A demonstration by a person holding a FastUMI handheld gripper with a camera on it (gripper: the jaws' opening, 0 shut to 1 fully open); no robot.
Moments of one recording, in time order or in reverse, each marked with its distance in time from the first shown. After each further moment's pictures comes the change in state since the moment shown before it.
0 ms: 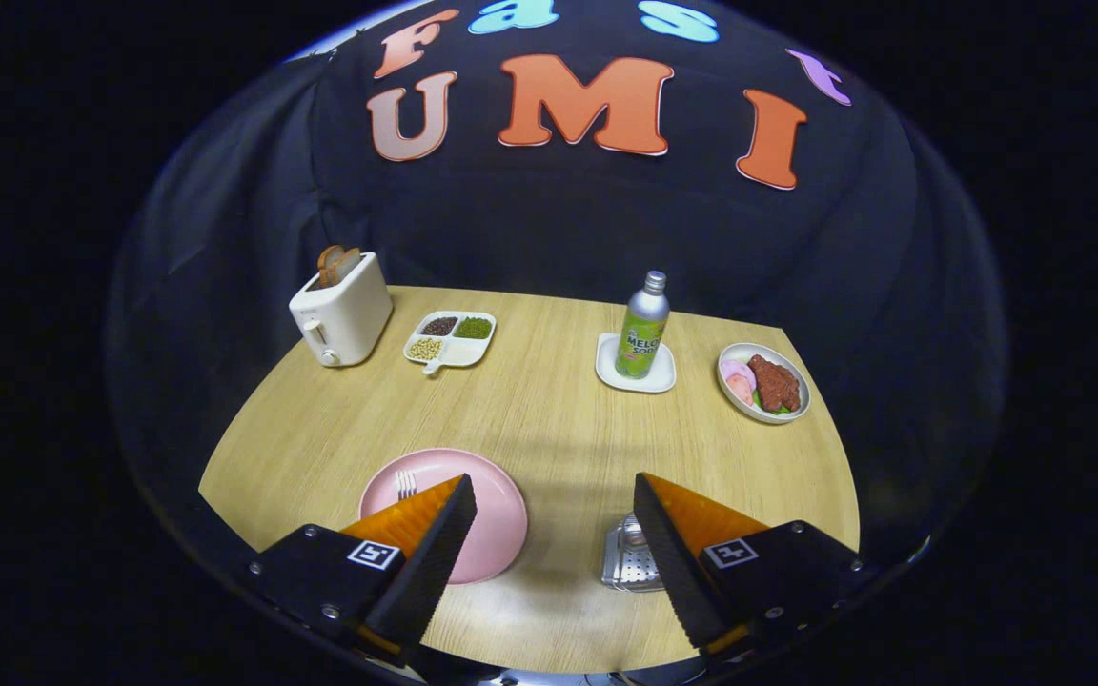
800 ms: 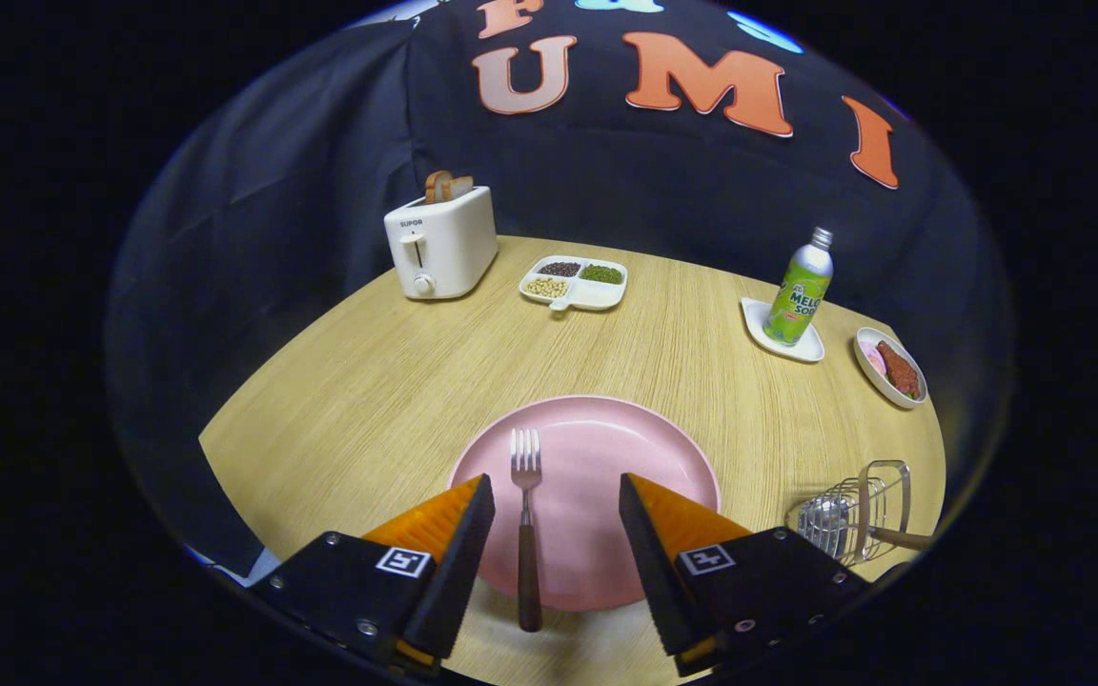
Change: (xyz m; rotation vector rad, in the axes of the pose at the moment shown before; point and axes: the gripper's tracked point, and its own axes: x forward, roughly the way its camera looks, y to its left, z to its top) arm 0.076 0.134 -0.088 -0.136 0.017 0.156
